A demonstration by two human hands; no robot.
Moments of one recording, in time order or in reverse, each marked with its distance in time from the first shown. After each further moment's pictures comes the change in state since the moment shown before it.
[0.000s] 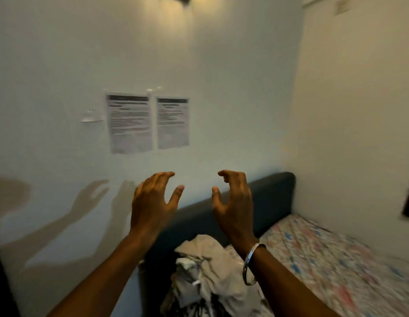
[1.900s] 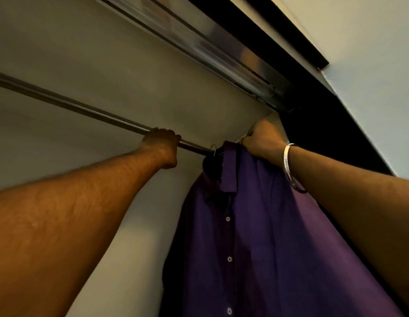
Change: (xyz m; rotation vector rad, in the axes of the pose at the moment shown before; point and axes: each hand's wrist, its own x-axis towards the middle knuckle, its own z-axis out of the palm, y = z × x) left_hand 0.403 -0.396 -0.764 2.185 0.213 -0.807; right_hand 0.455 -0.804 0.631 1.242 -0.310 -0.457
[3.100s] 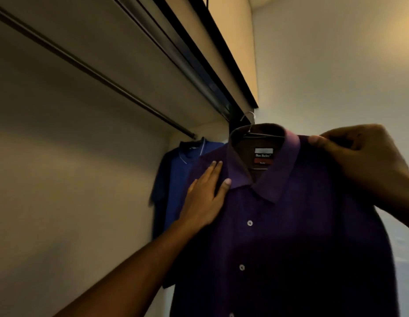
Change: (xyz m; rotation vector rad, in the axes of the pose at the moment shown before) left_hand -0.364 0.021 -0.126 -1.544 0.060 0.266; right_hand -0.346 -0.274 -0.369 -0.154 0.097 0.080
